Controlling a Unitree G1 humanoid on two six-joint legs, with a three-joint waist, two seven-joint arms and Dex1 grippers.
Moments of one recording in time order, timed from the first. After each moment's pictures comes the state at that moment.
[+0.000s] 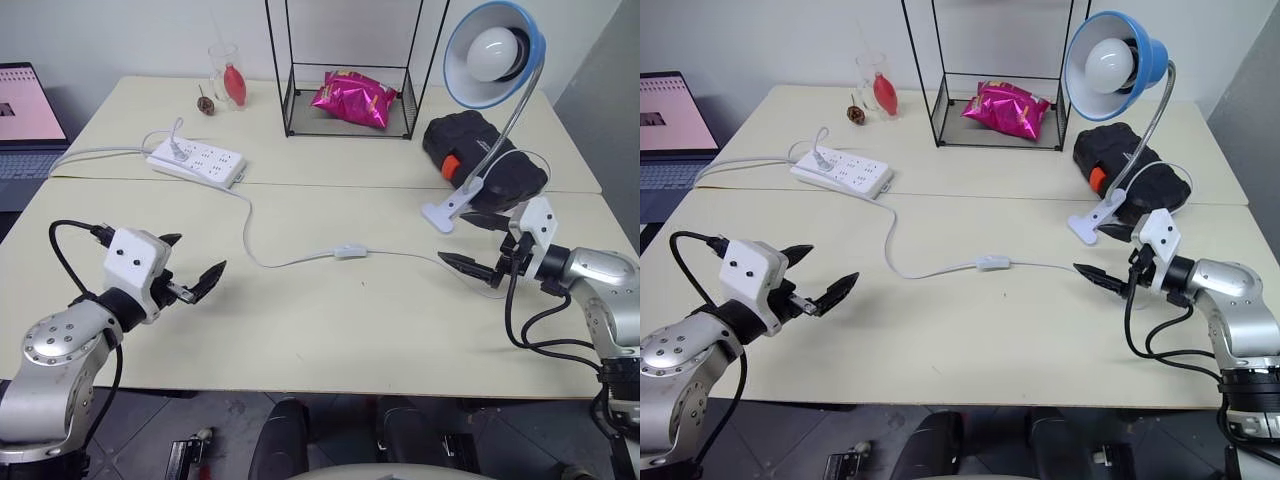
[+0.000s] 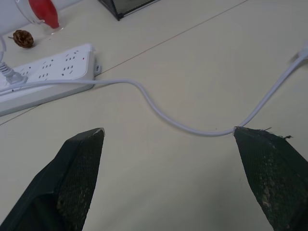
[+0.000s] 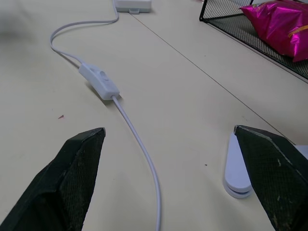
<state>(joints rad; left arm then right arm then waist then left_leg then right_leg) 0.09 0.71 0.35 -0.44 -0.36 0.48 -0.61 -0.30 -0.73 -0.09 0.02 0.37 0.18 1.02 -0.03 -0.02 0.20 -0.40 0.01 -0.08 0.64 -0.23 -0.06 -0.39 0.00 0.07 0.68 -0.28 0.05</state>
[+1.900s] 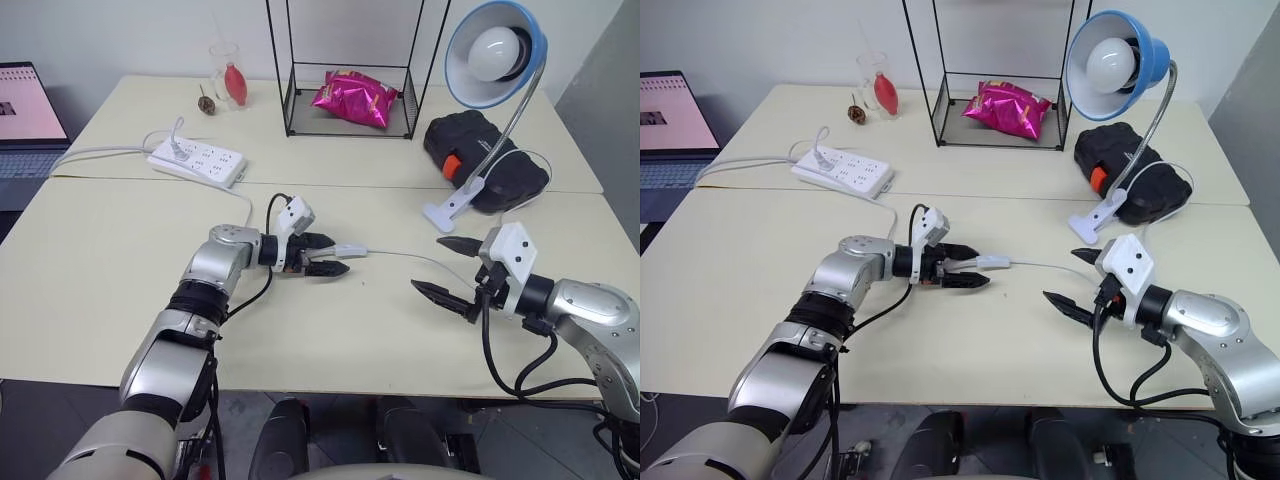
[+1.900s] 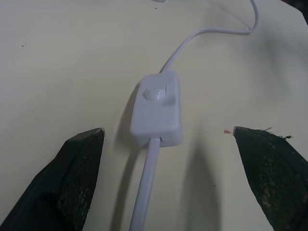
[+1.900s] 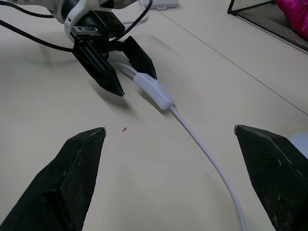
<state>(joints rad) -0.82 0.39 -0.23 0.69 -0.23 0.35 -1.22 -0.08 -0.72 -0.10 -0.60 0.46 0.63 0.73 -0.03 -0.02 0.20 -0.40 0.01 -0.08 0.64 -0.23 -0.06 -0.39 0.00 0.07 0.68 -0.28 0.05</state>
